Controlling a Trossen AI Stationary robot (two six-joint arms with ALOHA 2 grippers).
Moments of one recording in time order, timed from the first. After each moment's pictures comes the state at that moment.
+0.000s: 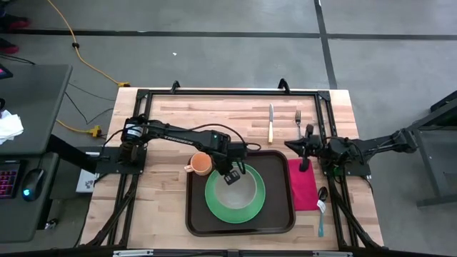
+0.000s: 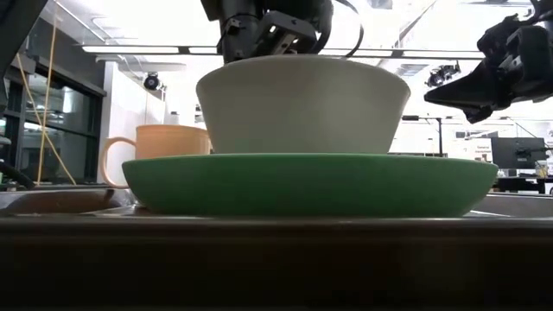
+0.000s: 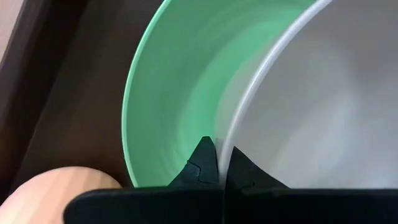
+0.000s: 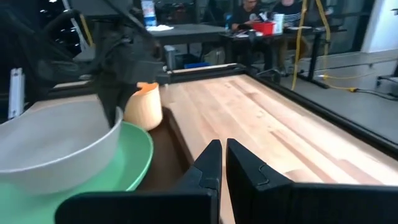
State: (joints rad) left arm -0.06 1.98 1.59 -0.91 0.21 -0.64; right arm 0.16 0.18 0.01 0.07 0.41 0.10
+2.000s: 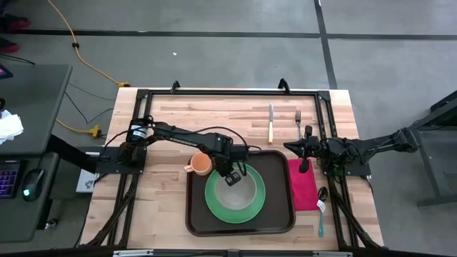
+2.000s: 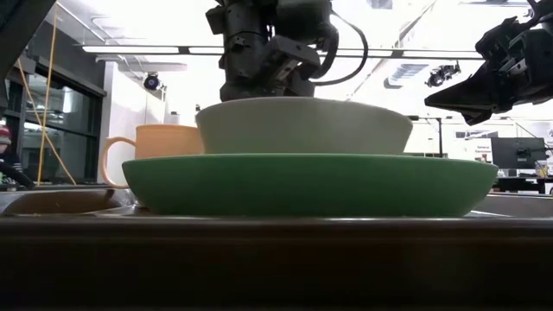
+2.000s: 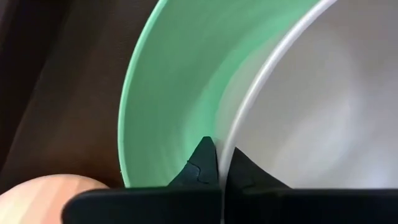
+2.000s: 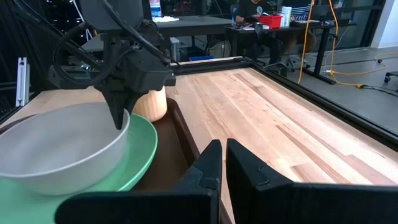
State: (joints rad) left arm -0.06 2.04 1.59 -0.90 0.22 -0.66; right arm 0.16 0.21 0.01 0.06 0.39 0.10
